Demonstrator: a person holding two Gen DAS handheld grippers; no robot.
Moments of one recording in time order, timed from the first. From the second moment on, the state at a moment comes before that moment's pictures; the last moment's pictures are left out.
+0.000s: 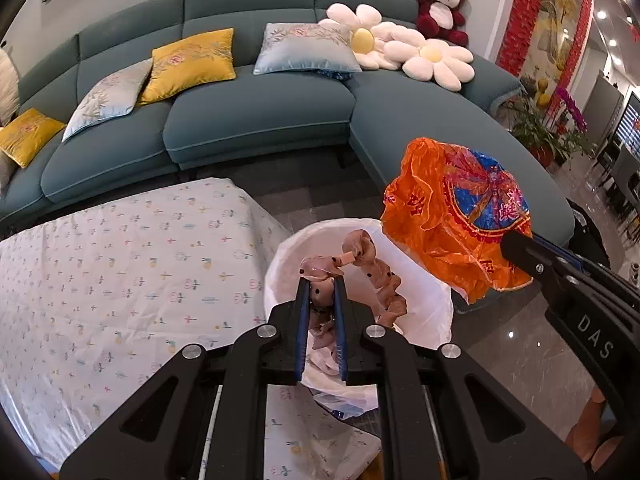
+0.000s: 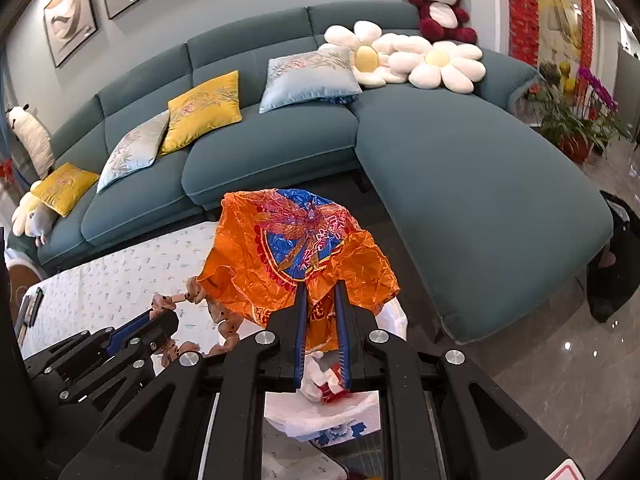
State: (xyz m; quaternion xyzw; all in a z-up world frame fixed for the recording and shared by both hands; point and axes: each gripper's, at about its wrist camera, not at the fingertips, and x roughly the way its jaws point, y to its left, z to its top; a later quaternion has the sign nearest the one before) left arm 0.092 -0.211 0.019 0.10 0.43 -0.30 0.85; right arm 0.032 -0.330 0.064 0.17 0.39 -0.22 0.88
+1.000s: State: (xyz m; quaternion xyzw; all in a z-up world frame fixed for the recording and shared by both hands) left arm 0.118 -0.208 -0.013 0.08 0.46 -0.26 0.85; right arm 0.053 -0.344 0.016 0.19 0.42 -0.21 0.86
